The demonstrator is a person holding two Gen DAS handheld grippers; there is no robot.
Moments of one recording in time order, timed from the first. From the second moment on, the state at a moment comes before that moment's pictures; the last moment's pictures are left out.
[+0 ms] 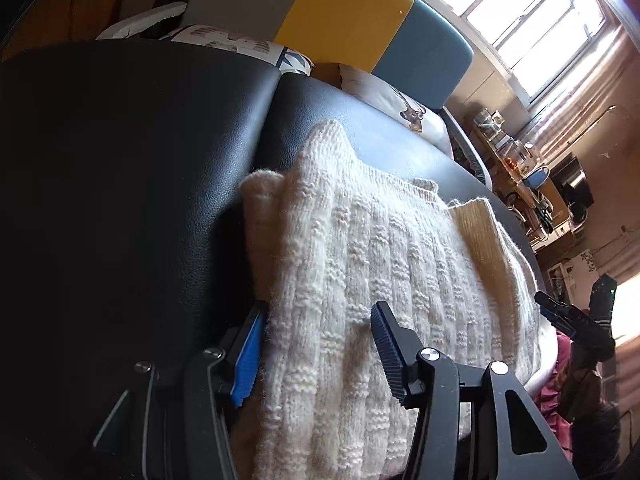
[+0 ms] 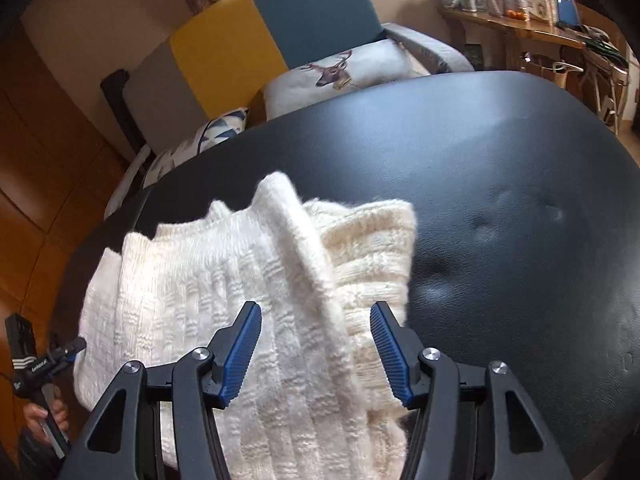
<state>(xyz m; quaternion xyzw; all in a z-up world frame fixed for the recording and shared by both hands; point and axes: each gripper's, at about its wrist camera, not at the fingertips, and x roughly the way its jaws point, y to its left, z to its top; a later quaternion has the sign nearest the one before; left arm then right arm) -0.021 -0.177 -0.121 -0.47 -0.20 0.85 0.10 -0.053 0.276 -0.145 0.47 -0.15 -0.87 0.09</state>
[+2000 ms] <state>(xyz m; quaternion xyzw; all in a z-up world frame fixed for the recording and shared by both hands) -0.134 -0.070 -0.121 -0.44 -0.05 0.88 0.16 -0.169 0.197 -0.155 0.52 0.03 -0.85 0.11</state>
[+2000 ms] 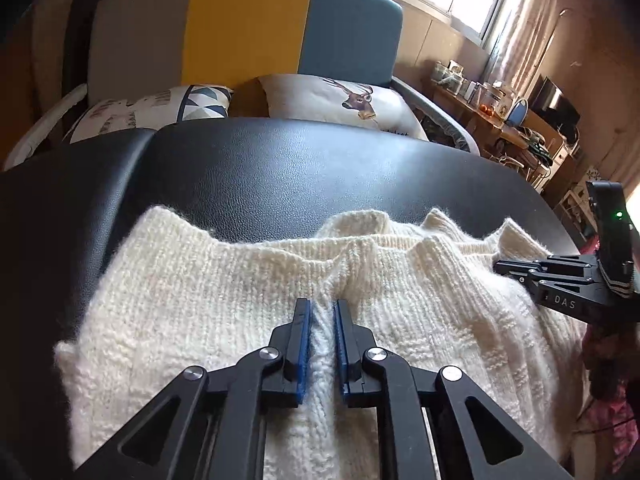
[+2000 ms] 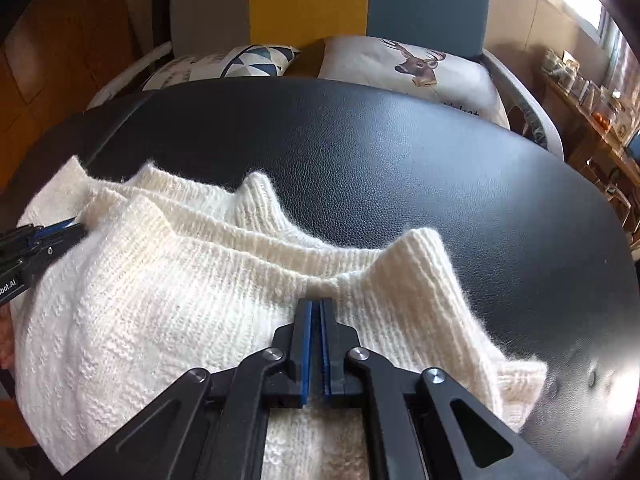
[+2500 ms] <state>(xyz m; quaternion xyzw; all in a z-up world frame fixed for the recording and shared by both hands) -0.146 -0.091 -0.119 -0.45 0.06 0.88 0.15 -0.177 0.149 -0.146 0.53 0.02 -0.82 0.20</state>
